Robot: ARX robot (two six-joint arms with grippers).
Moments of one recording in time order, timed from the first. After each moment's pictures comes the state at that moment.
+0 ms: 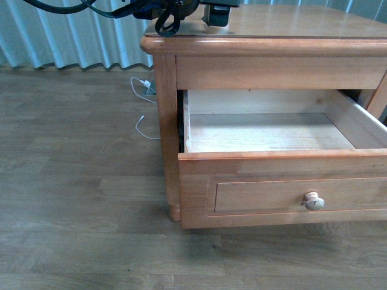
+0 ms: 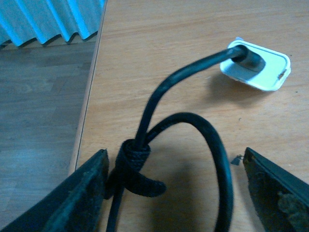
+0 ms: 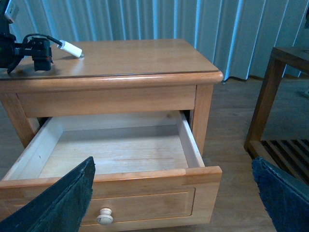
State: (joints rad) left arm -0.42 2.36 2.06 0.02 -0.43 -0.05; right arm 0.00 0.44 0.14 0.30 0.00 0.00
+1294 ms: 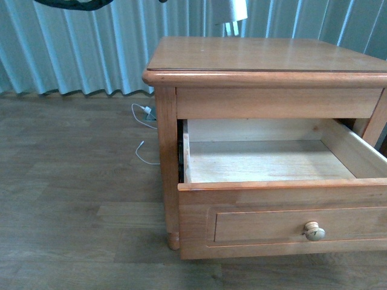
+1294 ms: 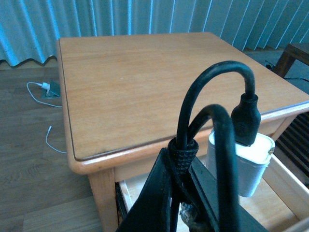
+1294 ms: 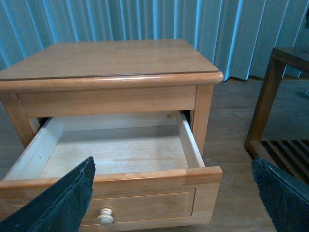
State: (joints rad) left arm -0.50 1.56 1.14 0.30 -0.17 -0.11; right arm 0.00 0.44 0.14 0.30 0.00 0.00
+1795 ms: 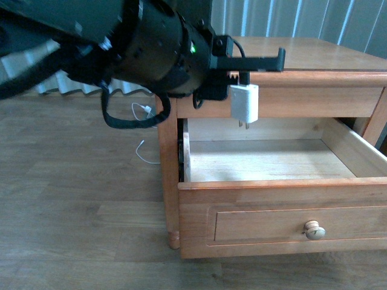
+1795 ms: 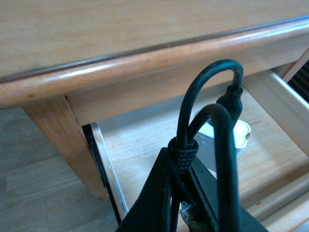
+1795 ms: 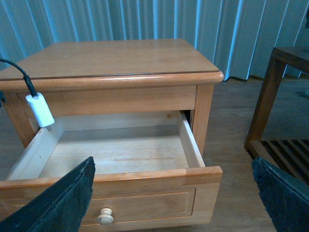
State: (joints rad) left arm -0.56 1.78 1.13 0.31 -0.16 -0.12; right arm 0.00 0.44 0.14 0.30 0.00 0.00
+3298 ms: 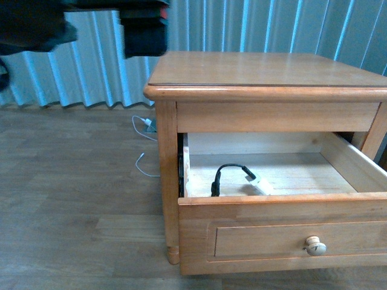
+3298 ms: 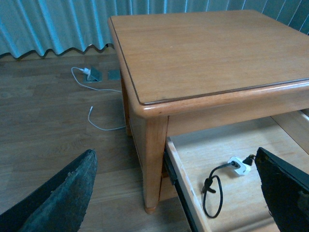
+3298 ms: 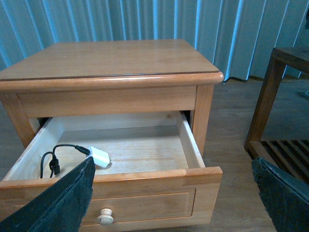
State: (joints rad) left arm -0.45 1.31 0.81 0.33 -0.24 -0.05; right arm 0.00 0.44 0.14 0.30 0.00 0.00
